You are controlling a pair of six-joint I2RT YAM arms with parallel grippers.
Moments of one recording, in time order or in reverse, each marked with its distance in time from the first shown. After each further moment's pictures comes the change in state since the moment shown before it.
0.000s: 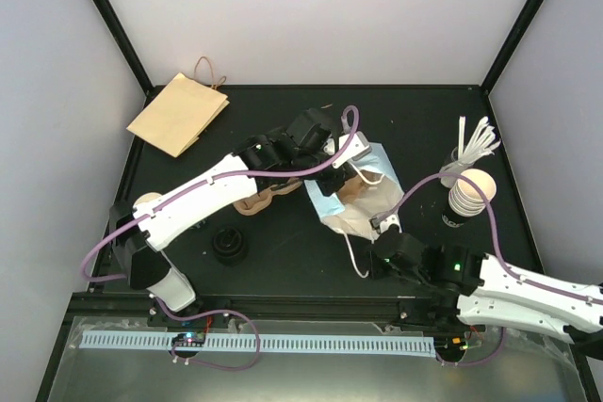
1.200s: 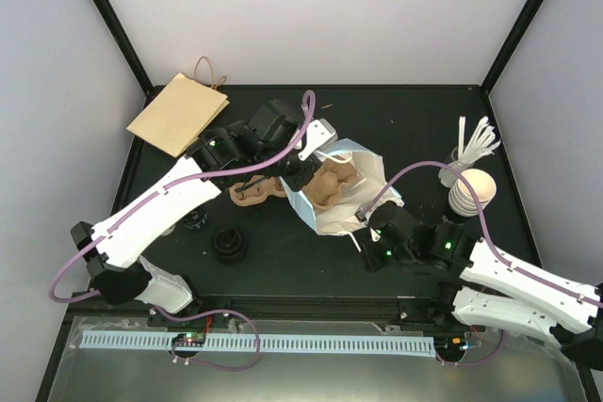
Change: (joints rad) left arm 0.035 -0.145 0.108 -0.288 -0.157 -0.078; right arm -0.169 0.145 0.209 -0.132 -0.232 -0.349
